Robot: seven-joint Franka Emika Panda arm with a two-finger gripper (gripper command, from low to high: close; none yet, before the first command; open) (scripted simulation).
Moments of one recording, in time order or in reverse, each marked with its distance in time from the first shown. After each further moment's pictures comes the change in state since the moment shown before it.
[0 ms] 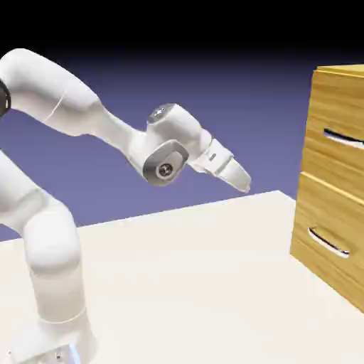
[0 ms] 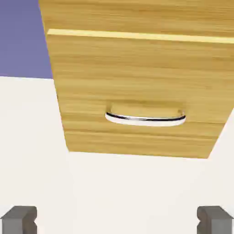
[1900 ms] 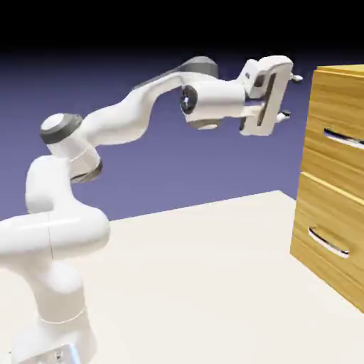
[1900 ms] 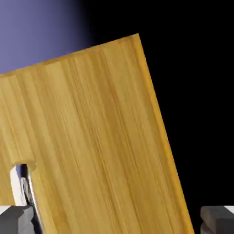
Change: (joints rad) arm -1.703 -0.807 1.152 0.694 2.437 -0.656 -2.479
